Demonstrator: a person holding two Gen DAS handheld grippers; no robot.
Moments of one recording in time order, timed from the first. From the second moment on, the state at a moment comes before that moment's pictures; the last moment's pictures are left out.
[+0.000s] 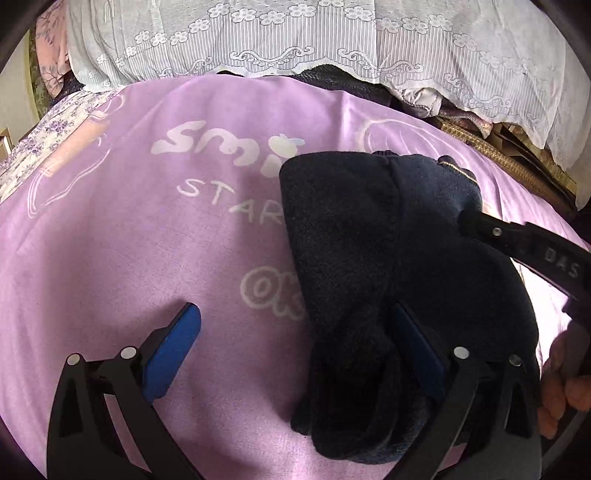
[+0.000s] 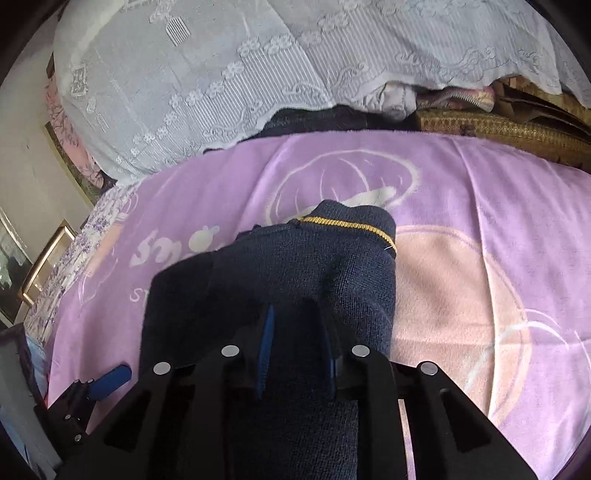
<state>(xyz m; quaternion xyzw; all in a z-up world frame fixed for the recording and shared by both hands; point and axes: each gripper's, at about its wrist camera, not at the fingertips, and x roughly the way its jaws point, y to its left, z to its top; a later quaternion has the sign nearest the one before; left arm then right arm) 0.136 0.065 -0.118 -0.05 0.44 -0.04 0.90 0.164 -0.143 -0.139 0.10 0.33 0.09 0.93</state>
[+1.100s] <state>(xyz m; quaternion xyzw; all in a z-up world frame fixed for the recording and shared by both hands) 0.102 0.035 -0.088 0.08 0.34 0.01 0.94 0.047 -0.169 -0.139 0.14 0.25 0.07 0.96</state>
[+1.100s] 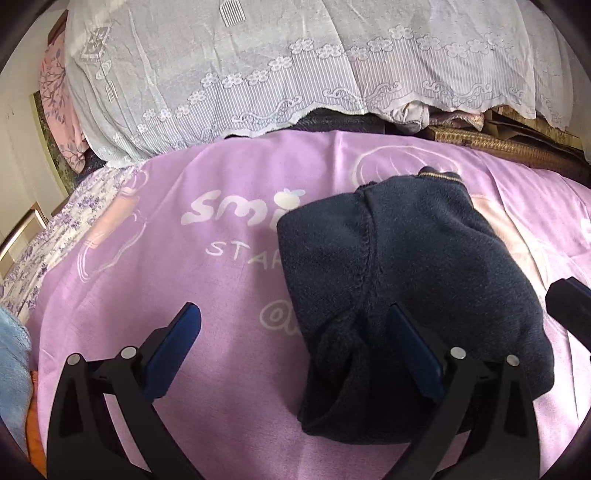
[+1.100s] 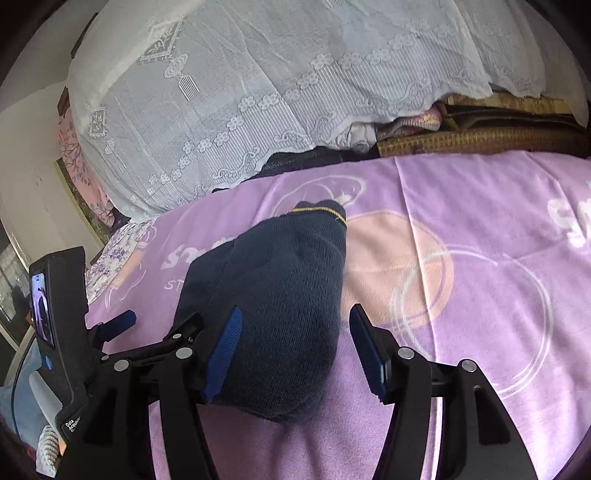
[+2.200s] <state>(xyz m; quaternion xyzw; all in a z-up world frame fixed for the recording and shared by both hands) 0.113 0.049 -0.095 -0.01 0.40 -0.07 0.91 0.059 -0.193 -0.154 0.22 0.27 0.10 0.93</state>
